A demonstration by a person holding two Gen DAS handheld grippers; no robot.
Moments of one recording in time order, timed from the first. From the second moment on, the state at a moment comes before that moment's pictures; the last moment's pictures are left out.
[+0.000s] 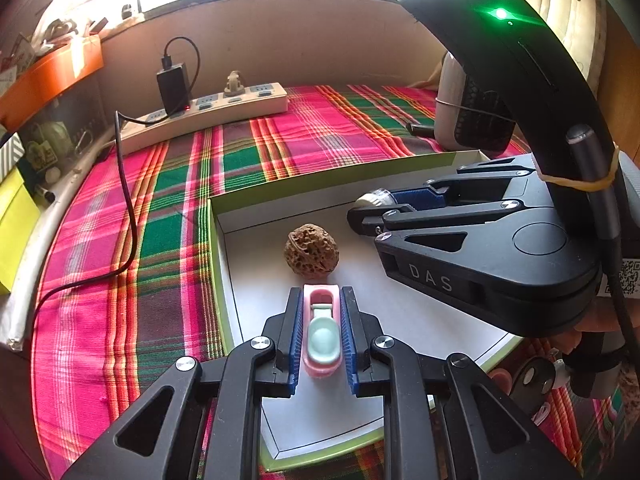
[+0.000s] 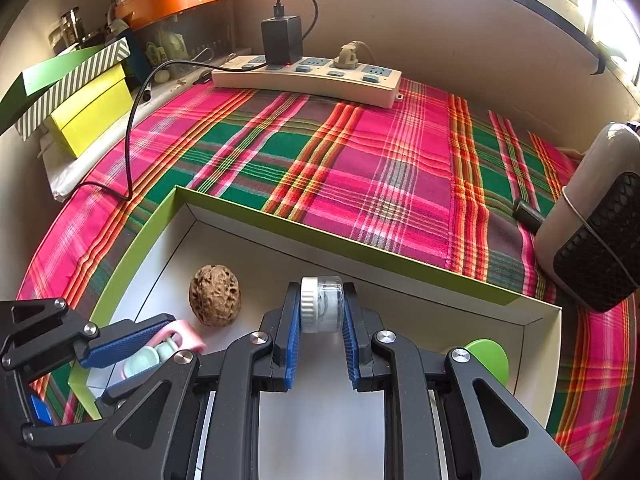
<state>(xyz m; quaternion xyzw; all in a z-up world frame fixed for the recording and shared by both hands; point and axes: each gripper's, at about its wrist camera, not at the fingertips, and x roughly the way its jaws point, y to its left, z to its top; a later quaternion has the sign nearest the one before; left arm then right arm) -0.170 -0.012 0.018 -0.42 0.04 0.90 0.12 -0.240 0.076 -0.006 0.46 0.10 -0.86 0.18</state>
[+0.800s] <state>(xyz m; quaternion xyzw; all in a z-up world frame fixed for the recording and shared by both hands) -0.163 -0.015 0.023 -0.41 0.03 0.90 0.12 -0.234 0.083 -0.001 0.46 0.09 -0.87 0.17</state>
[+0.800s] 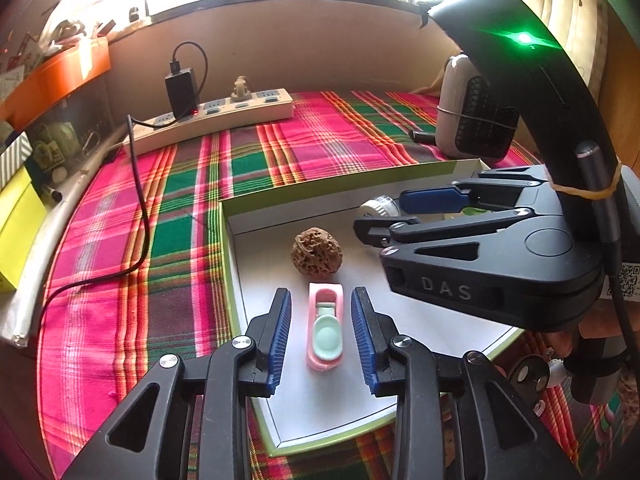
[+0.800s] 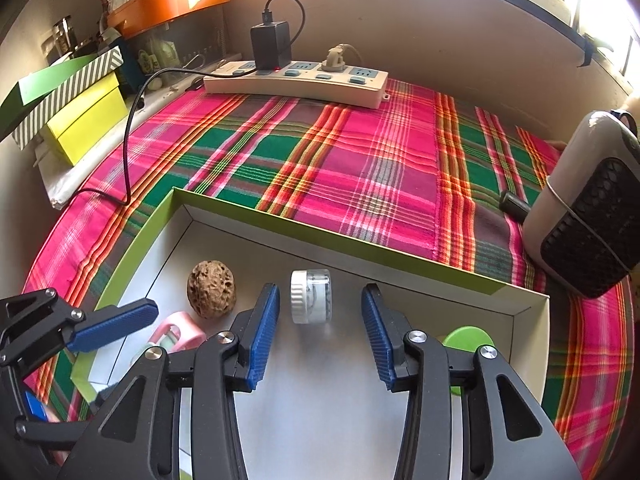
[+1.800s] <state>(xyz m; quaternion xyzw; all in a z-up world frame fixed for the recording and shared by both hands) -0.112 -0.016 0.045 -0.39 0.03 0.91 0.11 -0.167 0.112 0.033 0.41 0.05 -0.90 0.16</state>
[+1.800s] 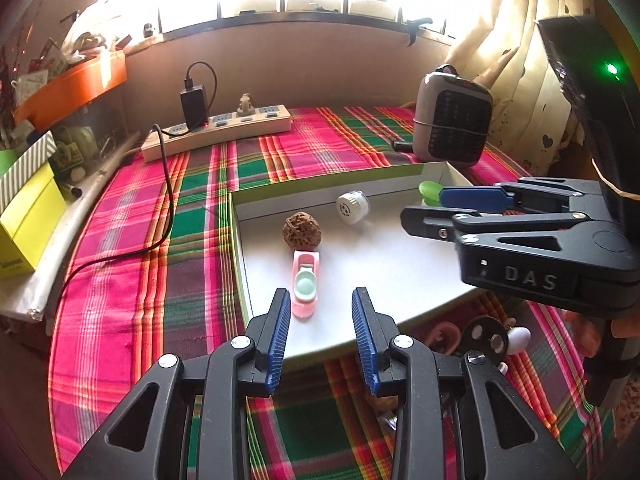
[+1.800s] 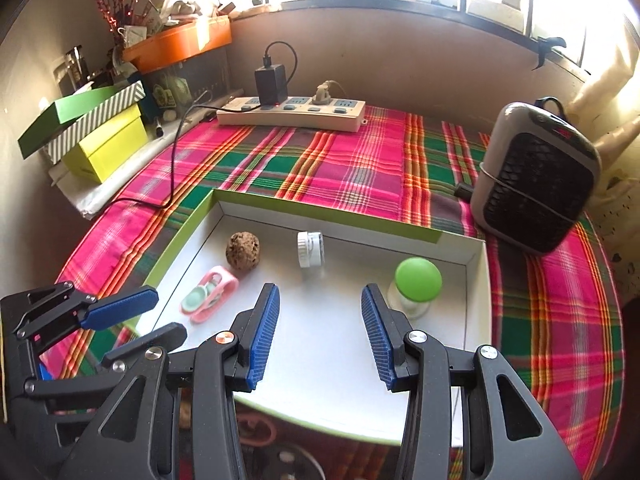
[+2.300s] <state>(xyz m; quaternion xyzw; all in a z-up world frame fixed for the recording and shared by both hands) -0.078 -0.024 0.043 -0.38 0.01 0.92 0.13 -0.113 0.147 0.033 0.39 0.04 -0.91 0.14</state>
